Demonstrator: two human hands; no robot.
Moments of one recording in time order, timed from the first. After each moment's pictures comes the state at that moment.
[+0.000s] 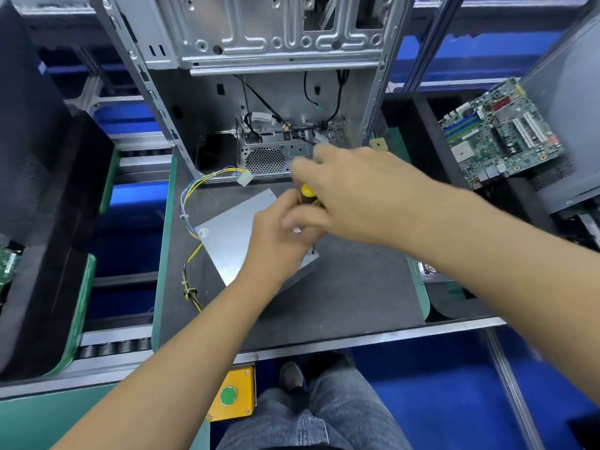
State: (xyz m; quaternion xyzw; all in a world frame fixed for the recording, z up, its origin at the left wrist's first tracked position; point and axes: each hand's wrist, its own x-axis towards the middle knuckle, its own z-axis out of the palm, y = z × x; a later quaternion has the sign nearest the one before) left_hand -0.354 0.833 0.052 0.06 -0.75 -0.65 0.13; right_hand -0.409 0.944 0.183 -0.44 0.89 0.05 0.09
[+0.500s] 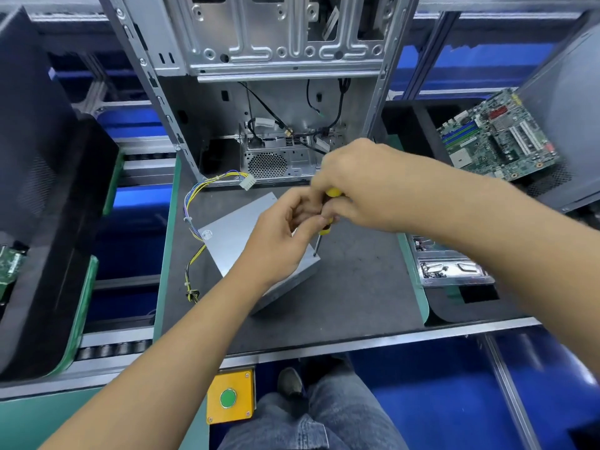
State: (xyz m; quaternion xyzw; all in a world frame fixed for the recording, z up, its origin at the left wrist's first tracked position) left_hand -0.353 0.824 0.056 -0.01 -0.73 -0.68 0.08; right_hand -0.425 0.953 0.185 -0.44 0.89 0.04 0.14
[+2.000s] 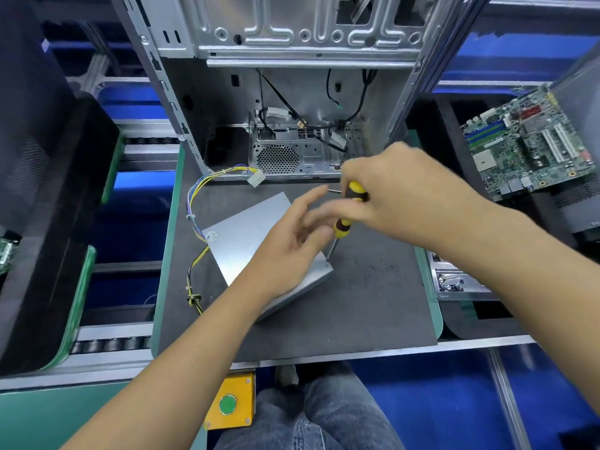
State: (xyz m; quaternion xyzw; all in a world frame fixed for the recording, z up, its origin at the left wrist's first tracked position) left_hand -0.356 0.812 0.030 0.01 -0.70 -0.72 0.00; right_hand -0.445 0.951 0.158 -0.39 0.92 -0.04 0.07
